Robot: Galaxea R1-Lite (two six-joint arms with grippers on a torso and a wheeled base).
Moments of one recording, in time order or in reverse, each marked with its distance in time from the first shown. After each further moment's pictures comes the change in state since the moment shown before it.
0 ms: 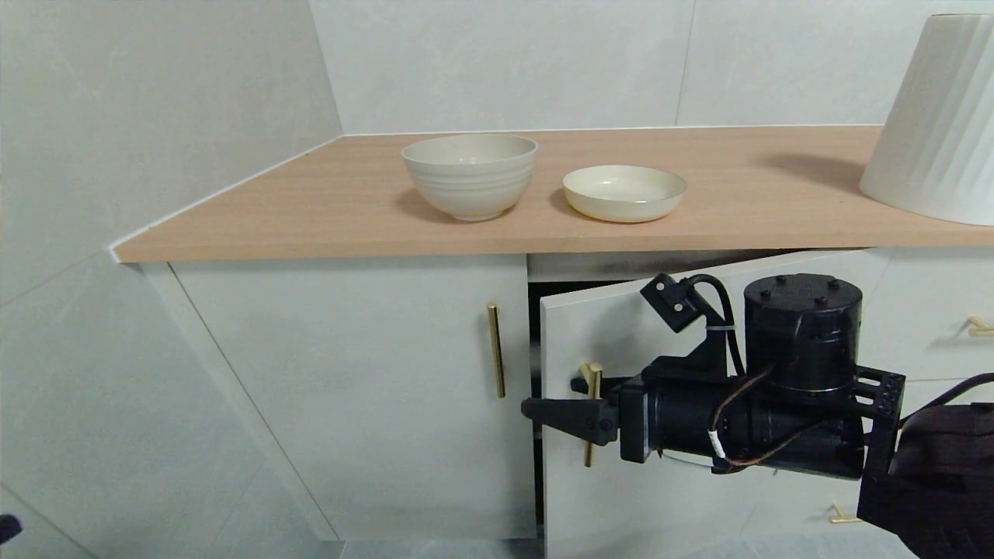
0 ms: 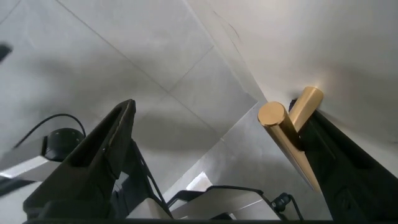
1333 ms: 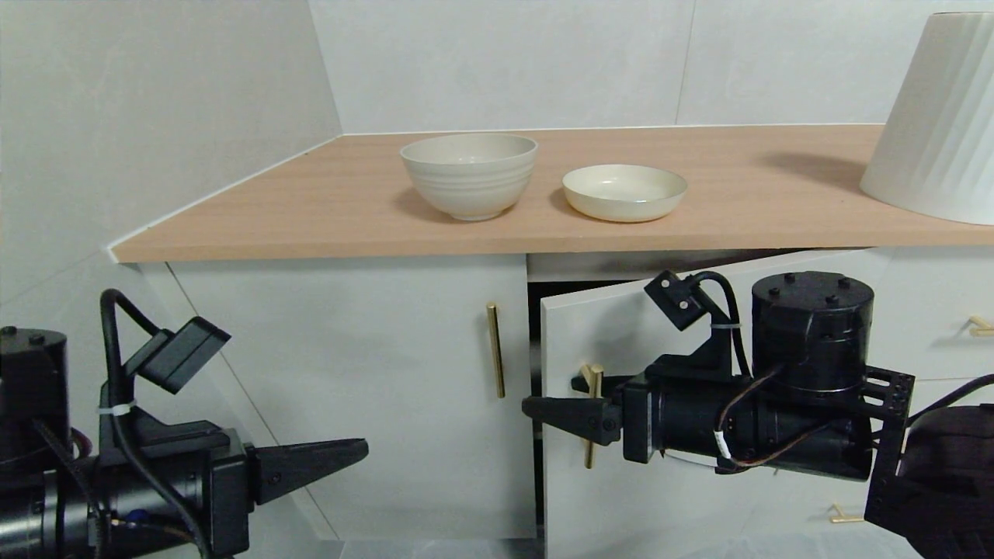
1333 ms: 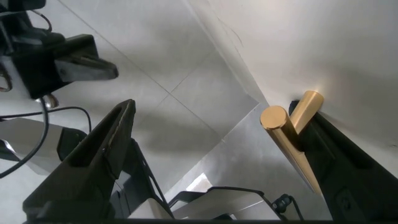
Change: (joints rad) left arm -0.277 0.804 -0.002 -0.436 -0.092 -0.299; right arm 0.006 -0.015 0.006 -0.009 -0.001 -0.001
